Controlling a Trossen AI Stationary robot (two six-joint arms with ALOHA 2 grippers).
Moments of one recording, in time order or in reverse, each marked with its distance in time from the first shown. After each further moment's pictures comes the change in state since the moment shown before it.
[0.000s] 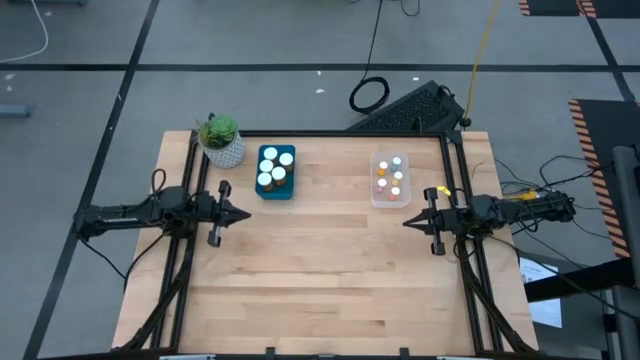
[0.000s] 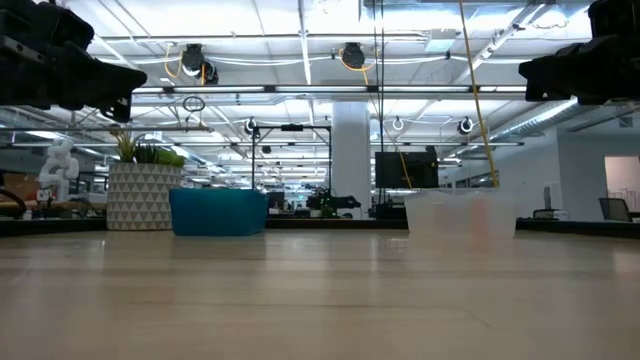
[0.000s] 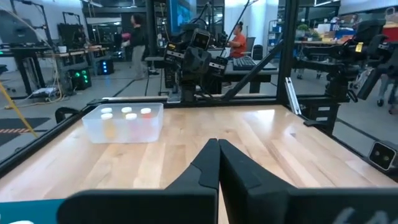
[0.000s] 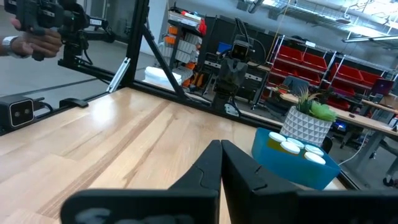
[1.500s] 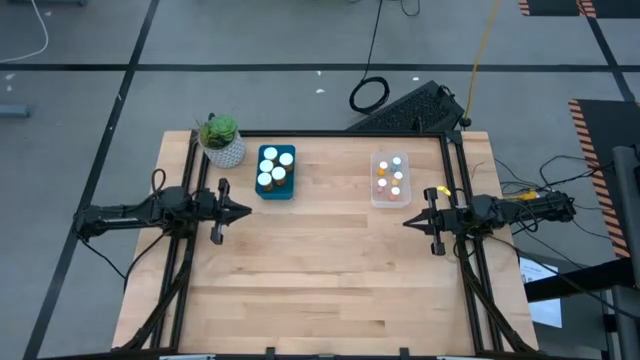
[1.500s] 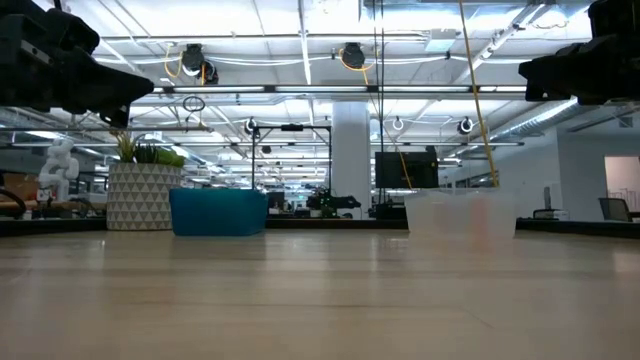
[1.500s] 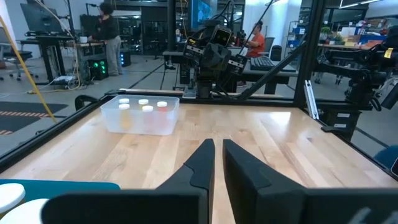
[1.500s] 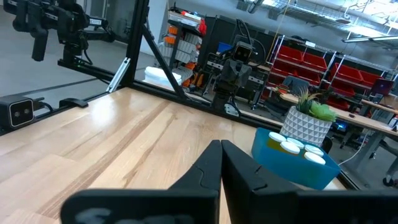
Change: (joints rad) left arm 0.000 0.000 0.000 -0.013 -0.081 -0.048; right arm 0.000 0.000 0.000 0.000 0.001 0.000
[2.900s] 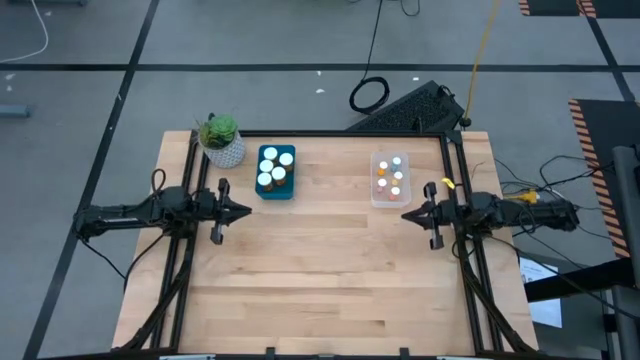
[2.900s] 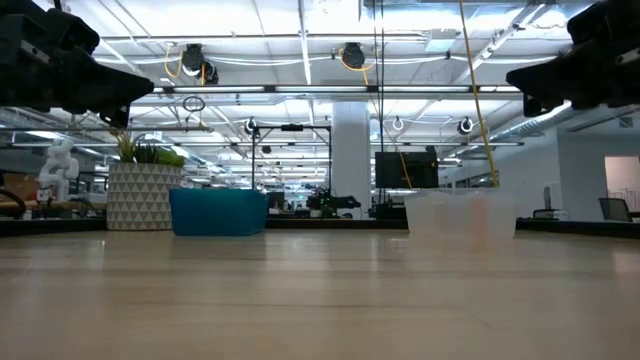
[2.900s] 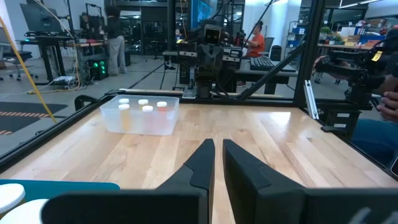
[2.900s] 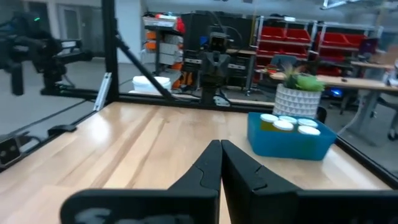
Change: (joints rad) left arm 0.000 0.000 0.000 0.000 0.001 0.001; right arm -0.104 -0.003 -0.005 0.001 -0.026 0.195
